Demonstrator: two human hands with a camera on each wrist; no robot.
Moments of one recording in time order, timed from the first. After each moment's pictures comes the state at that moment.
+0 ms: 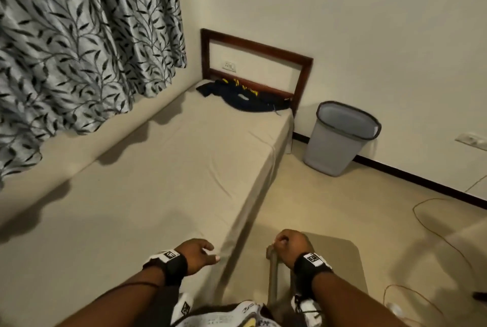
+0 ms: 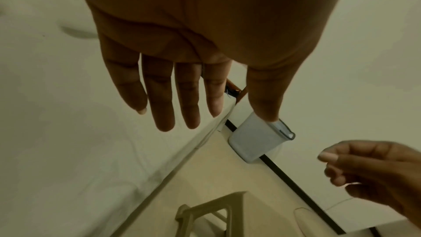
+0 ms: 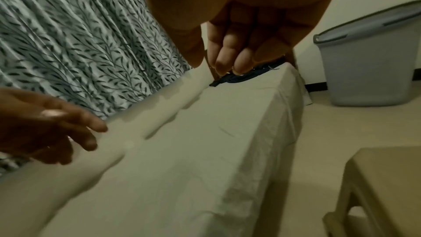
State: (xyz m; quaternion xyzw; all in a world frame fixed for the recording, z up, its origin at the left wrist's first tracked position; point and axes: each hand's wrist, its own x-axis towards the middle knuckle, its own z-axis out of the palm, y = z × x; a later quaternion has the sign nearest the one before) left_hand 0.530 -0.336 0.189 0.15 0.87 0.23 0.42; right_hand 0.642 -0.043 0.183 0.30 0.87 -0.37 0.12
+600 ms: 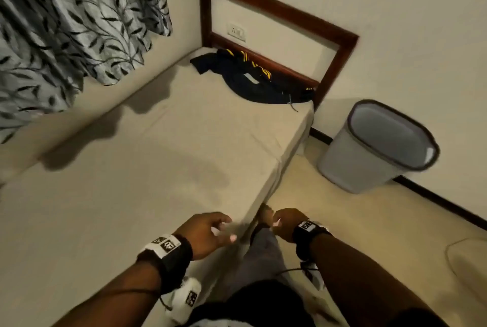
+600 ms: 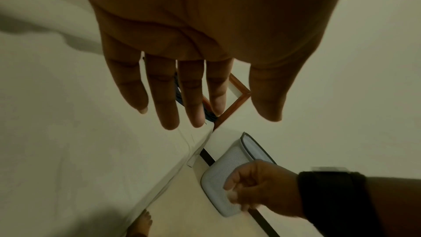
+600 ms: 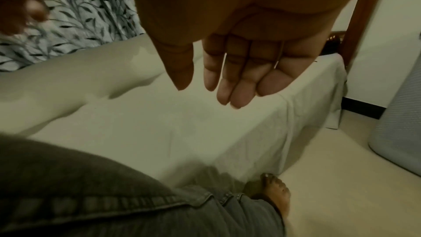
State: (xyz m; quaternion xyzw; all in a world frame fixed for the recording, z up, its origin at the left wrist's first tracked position) left_hand 0.232 -0.103 0.168 0.12 0.84 0.35 0.40; right_hand 0.266 0.185 0.113 0.08 0.91 -0.15 0.37
